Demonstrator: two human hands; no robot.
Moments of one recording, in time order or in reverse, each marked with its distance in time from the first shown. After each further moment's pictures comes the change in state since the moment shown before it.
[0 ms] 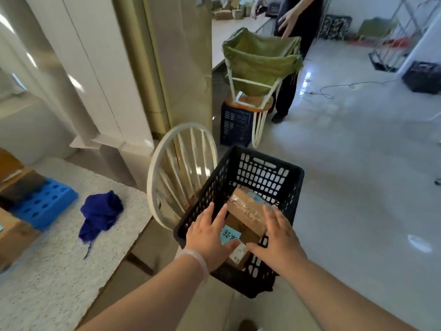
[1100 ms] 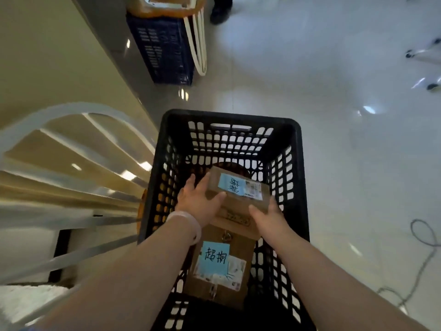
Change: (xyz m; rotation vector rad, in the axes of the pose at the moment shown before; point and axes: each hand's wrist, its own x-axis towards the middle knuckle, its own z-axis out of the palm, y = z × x) left_hand 0.320 0.006 0.093 -0.159 -0.418 -0.176; right_hand 0.235 0.096 0.080 0.822 -0.191 0.957
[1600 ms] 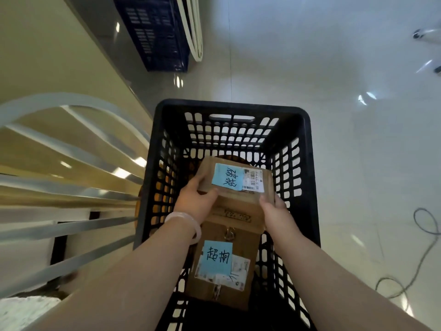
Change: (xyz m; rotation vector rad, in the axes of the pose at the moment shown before) left_hand 0.030 -0.018 0.013 -0.425 -0.006 -0.104; right_hand 0.024 0.009 0.014 0.399 0.037 0.080
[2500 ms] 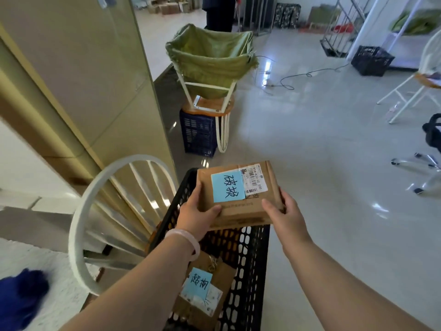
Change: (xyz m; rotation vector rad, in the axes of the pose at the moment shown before) left_hand -0.207 0.097 -0.030 -0.307 0.180 0.303; right_hand -0.193 -0.087 -0.121 -0.110 -0.064 -0.800
